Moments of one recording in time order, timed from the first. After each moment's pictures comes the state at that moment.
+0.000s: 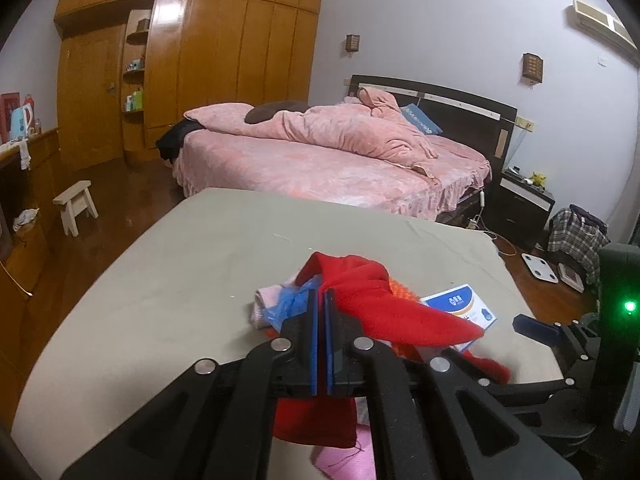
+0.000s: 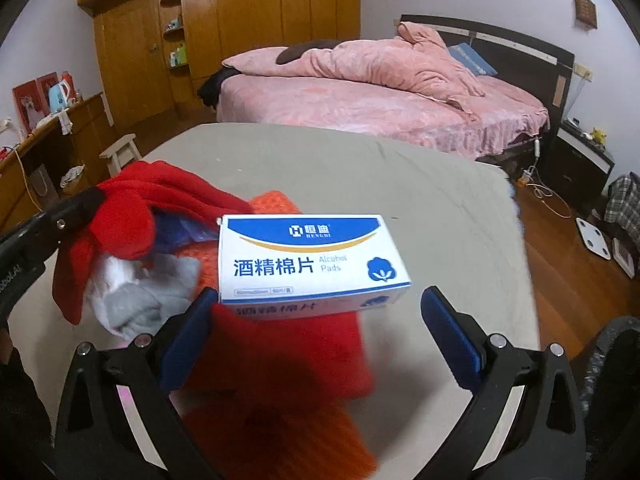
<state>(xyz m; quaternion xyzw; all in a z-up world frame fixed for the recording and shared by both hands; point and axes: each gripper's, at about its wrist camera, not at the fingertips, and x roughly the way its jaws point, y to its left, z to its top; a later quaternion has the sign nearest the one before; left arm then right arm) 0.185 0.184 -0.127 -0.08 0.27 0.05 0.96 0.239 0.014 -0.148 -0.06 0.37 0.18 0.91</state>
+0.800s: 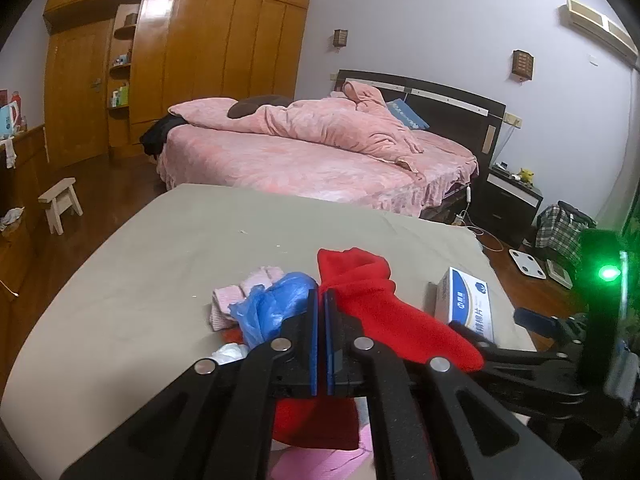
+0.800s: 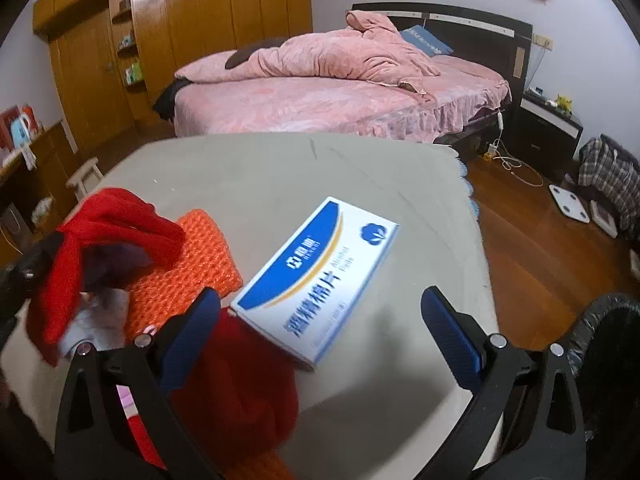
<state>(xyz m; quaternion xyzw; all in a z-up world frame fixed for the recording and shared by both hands) 0.199 0.162 -0.133 -0.08 0.28 0.03 0.96 0.272 -0.019 -0.157 -0.03 0.38 0.11 0.92</state>
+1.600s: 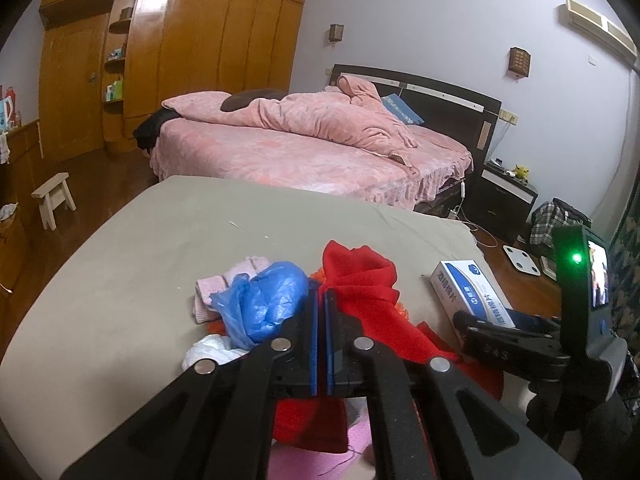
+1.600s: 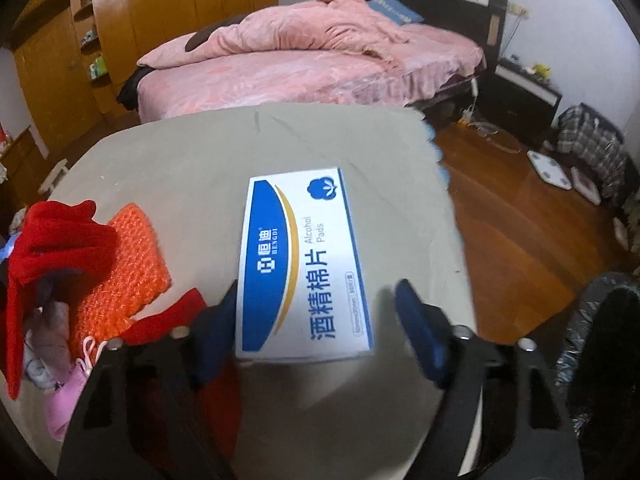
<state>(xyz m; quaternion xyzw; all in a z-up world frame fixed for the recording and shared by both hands) 0.201 0.157 -0.139 -0.09 0.29 0.01 0.95 0.298 -0.049 -0.178 0.00 0.44 0.07 0.90</state>
